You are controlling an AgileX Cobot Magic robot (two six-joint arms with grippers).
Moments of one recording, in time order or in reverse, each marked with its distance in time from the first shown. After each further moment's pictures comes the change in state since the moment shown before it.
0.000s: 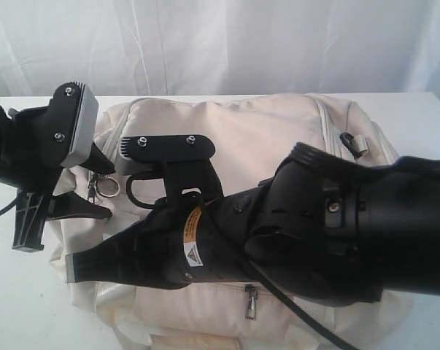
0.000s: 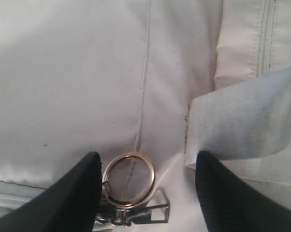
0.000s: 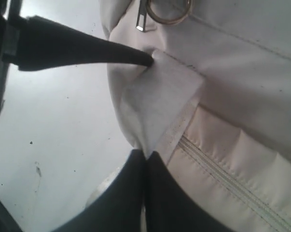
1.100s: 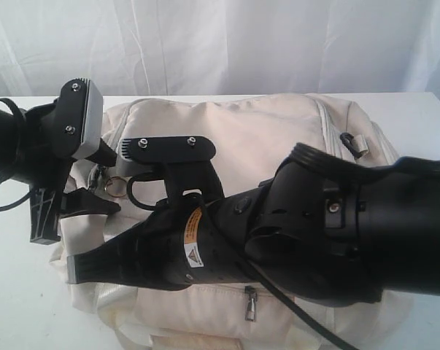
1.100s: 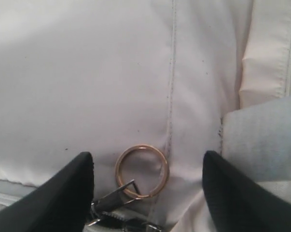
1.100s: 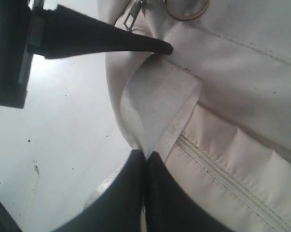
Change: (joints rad) left arm 0.000 0.038 0.000 -0.080 -0.055 0.016; right arm 0.000 0.000 0.000 0.002 0.006 0.000
